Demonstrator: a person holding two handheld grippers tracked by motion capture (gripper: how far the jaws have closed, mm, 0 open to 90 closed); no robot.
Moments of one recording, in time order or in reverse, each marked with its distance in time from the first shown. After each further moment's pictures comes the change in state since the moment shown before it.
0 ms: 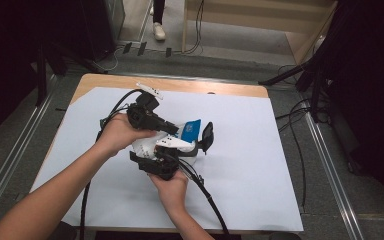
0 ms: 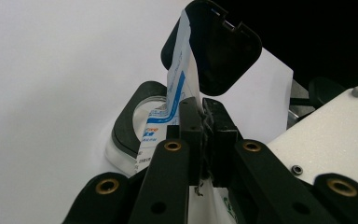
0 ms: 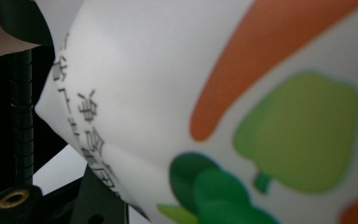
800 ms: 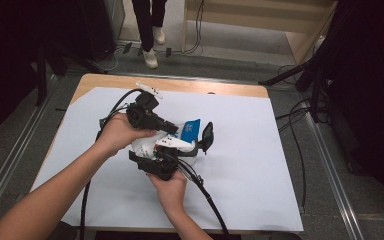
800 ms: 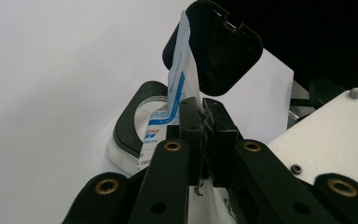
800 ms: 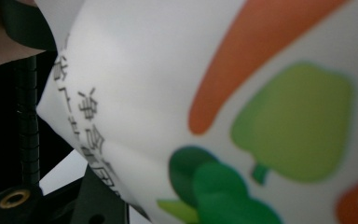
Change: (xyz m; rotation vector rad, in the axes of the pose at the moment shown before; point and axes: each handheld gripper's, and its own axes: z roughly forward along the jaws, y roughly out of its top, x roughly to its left) left arm 0.001 0.001 -0.003 -0.004 0.002 0.000; right arm 0.001 0.000 0.001 -0.015 0.014 0.030
